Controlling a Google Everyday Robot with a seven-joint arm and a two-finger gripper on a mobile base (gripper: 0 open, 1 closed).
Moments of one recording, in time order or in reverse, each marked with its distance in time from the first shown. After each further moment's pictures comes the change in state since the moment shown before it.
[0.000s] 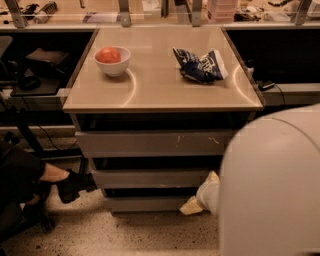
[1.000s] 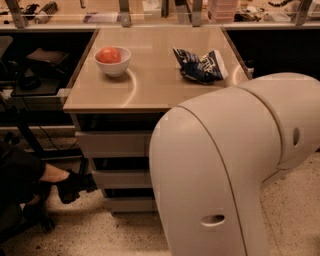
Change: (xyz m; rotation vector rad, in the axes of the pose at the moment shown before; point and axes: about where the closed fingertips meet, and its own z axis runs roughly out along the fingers) arm 0.027 -0.018 -0.008 0.172 0.117 -0.207
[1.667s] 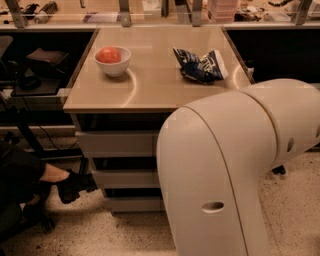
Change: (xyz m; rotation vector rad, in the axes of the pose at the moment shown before) arm -0.090 -0.034 0.039 0.039 -0.190 -0.096
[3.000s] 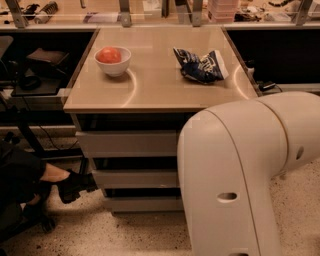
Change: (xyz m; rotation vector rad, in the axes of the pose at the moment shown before) arm 0.023 -0.006 0.020 -0.001 -0.029 0.017
